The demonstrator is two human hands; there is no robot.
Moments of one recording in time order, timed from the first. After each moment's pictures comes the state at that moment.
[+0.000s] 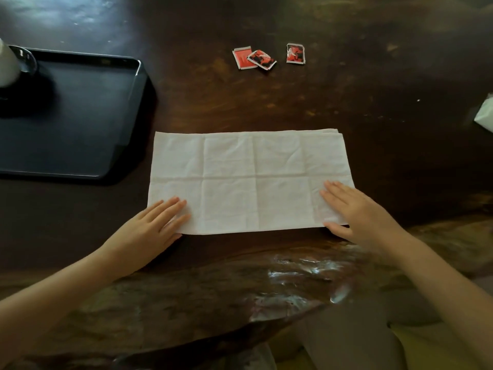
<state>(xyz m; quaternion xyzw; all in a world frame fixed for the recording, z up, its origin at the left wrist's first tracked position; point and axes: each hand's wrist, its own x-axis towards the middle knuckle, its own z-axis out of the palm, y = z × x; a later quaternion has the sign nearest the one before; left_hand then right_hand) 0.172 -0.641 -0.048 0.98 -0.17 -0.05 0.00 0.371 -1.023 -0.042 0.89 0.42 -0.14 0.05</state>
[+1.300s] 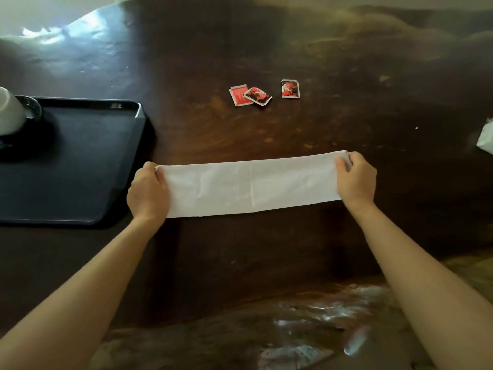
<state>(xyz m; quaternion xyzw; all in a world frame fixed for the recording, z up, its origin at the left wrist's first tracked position) 0.319 -0.618 -0.060 0.87 0.41 0.15 0.22 0.478 -0.939 -0.052 0.94 -0.01 0.07 -0.32</state>
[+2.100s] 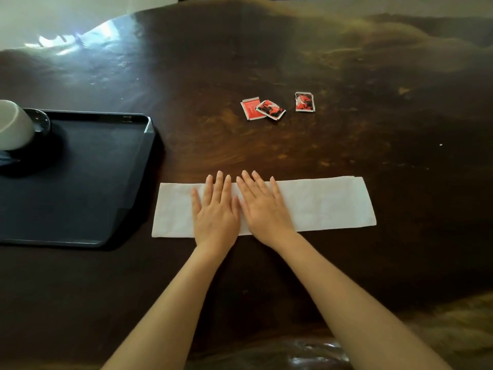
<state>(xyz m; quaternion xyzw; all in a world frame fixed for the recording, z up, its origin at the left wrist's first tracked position) 0.352 -0.696 -0.088 0.97 0.23 0.01 0.11 0.413 -0.795 -0.086 0.92 0.38 -0.07 -0.09</state>
